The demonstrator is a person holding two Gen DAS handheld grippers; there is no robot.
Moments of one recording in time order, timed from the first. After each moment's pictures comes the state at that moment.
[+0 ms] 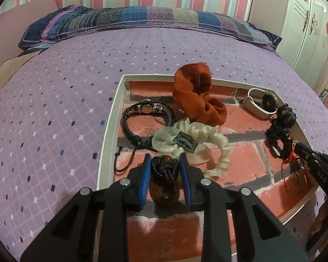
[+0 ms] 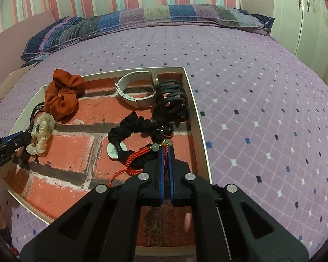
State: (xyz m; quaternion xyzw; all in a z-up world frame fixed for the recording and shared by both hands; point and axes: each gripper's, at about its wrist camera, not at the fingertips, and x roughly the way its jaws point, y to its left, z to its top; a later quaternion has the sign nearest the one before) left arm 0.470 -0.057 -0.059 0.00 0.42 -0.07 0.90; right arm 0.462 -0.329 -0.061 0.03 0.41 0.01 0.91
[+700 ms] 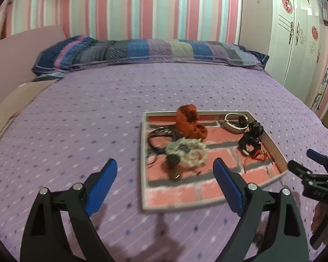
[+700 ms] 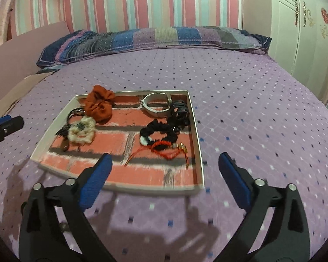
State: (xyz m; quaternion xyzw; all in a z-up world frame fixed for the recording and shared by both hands) left arm 0.360 -0.024 0.035 0.01 0.33 -0.07 0.94; right arm 0.353 -0.318 0.009 0.02 0.35 0.02 0.94
